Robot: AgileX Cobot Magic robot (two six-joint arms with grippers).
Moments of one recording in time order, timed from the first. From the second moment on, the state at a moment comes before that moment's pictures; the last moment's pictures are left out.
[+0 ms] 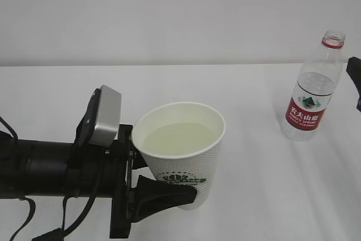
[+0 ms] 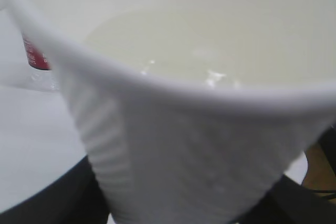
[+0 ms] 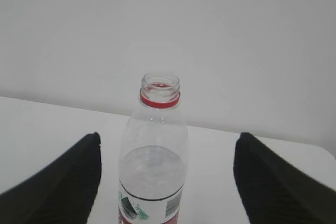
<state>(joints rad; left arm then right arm) -0.53 1.80 -0.57 1.06 -1.10 -0.47 0.10 1.11 -0.29 0.04 -0.60 -0.17</state>
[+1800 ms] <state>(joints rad) -0.53 1.81 -0.57 0.50 -1.11 -0.23 0.10 1.09 -0.11 0.02 -0.70 -0.04</state>
